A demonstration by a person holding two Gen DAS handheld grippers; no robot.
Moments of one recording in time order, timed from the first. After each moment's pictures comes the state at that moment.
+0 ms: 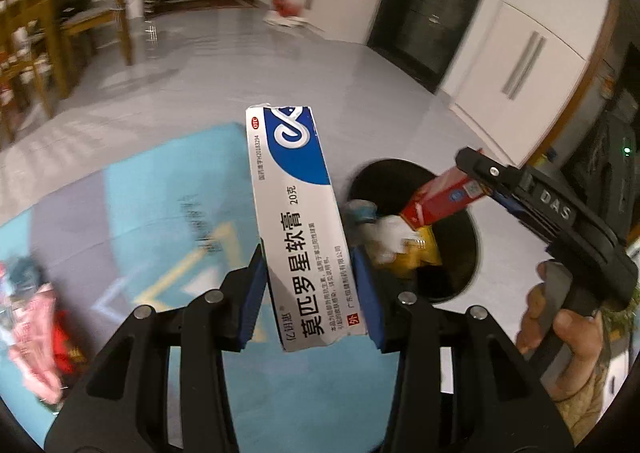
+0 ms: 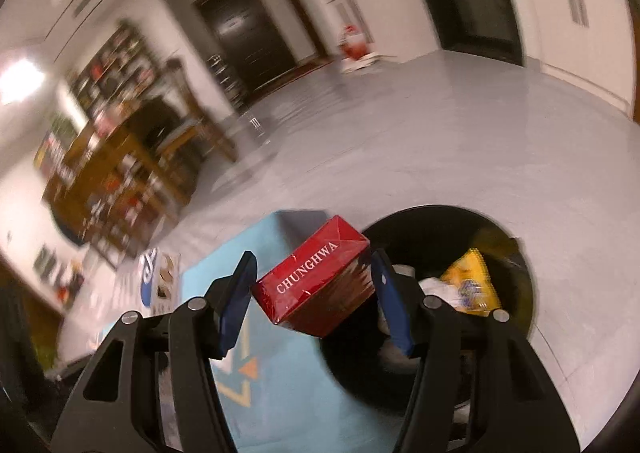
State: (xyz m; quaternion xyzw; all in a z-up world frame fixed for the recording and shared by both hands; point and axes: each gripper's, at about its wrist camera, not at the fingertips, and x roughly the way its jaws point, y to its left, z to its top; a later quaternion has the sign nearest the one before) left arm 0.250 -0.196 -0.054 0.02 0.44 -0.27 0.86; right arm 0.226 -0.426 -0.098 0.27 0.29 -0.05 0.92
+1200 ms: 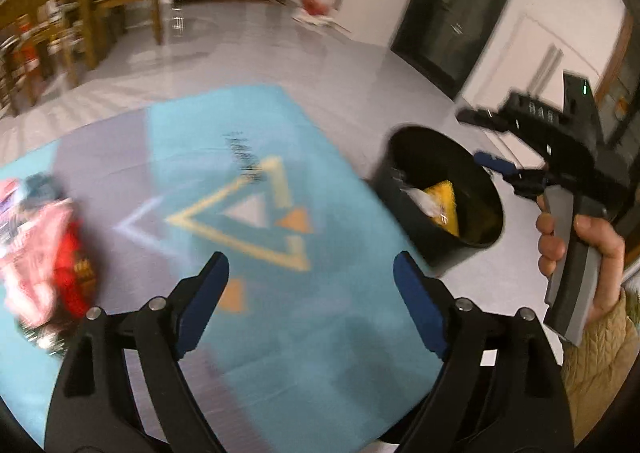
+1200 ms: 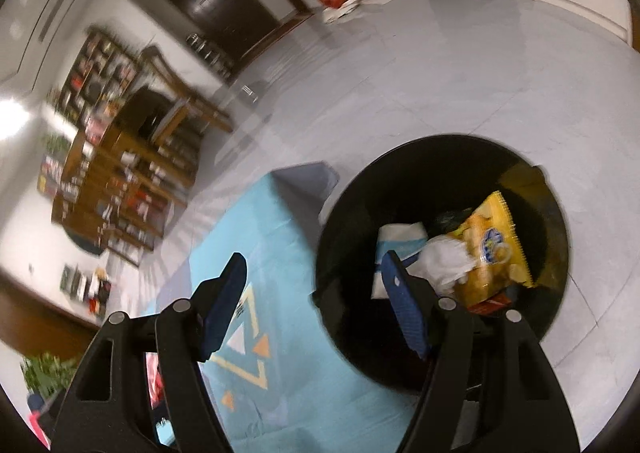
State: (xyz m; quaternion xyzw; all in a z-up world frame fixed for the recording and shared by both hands) left arm 0.213 -0.102 -0.105 -0.02 0.43 -0.20 0.88; right arm 0.251 -0.414 -0.125 0.33 0.37 -0.01 0.87
